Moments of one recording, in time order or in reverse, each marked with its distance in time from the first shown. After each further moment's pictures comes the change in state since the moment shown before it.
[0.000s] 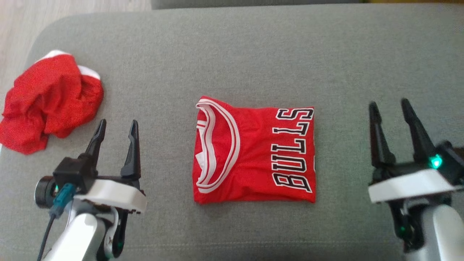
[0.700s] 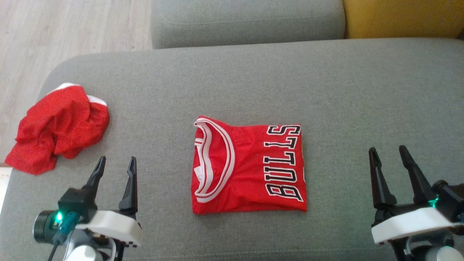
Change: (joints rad) left arm 0.144 0.041 -0.012 -0.019 0.000 0.031 0.020; right arm 0.217 0.018 -0.038 -0.079 0.004 0.000 0.067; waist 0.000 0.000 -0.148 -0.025
